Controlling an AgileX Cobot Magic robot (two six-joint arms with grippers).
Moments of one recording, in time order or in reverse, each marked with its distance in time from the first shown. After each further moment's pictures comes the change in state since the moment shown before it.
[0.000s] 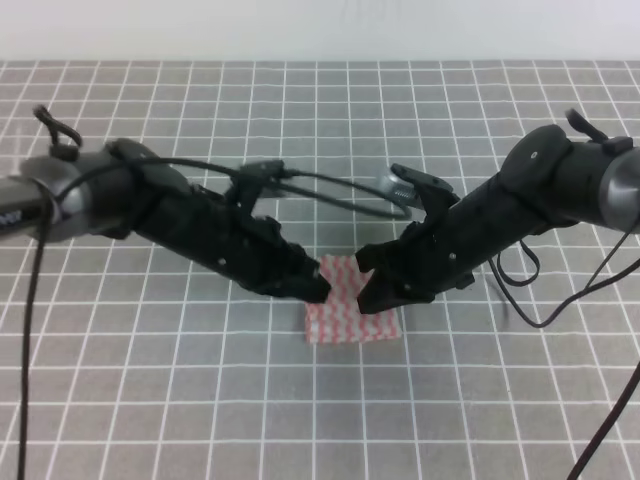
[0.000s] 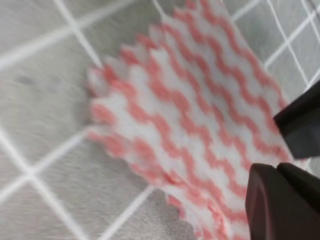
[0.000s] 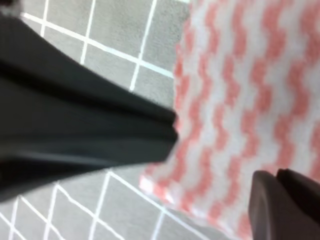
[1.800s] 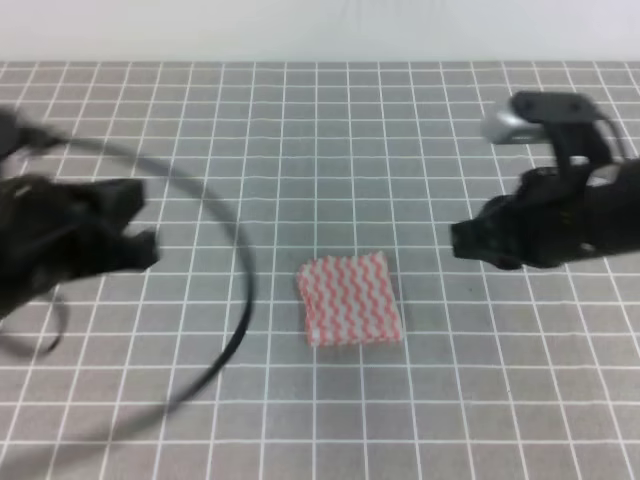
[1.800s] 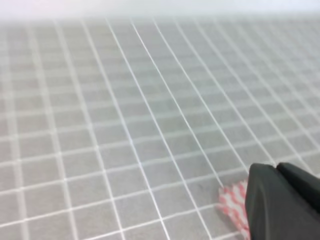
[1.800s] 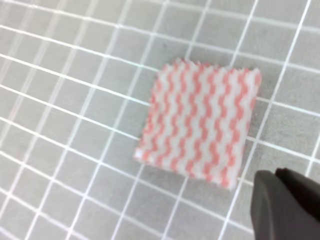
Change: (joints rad) left arm -0.002 -0.911 0.573 0.059 -0.669 -0.099; right arm 0.000 -0.569 0.316 -0.272 -0.227 0.122
